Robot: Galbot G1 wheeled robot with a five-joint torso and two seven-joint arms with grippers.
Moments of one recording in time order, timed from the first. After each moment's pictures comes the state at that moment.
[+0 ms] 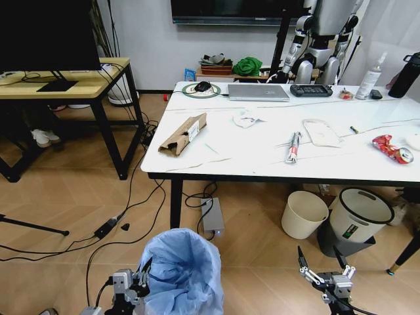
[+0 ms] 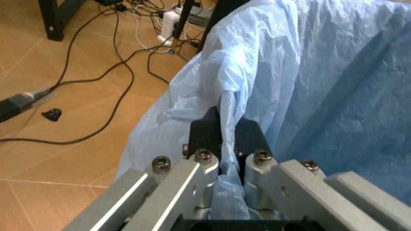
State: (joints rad) left arm 1.95 -1.36 -0.60 -2.16 -0.45 0.09 0.10; right arm -1.80 1.61 0.87 1.87 0.11 0.55 -0.36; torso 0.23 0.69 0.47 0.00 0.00
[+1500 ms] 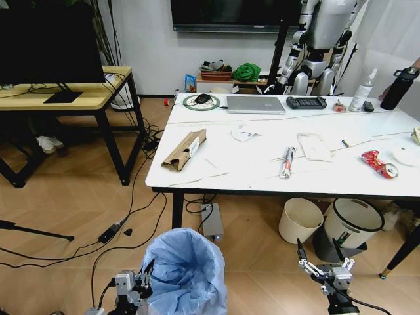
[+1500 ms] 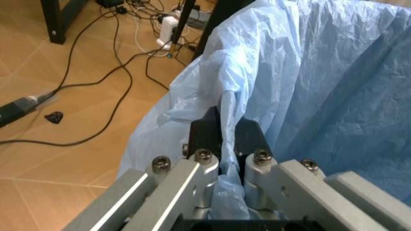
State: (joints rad) left arm 1.95 -1.39 -0.58 -2.15 -0.44 0.10 0.10; right arm -1.78 1.61 0.85 1.89 0.14 0.50 -0.35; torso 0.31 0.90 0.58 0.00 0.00
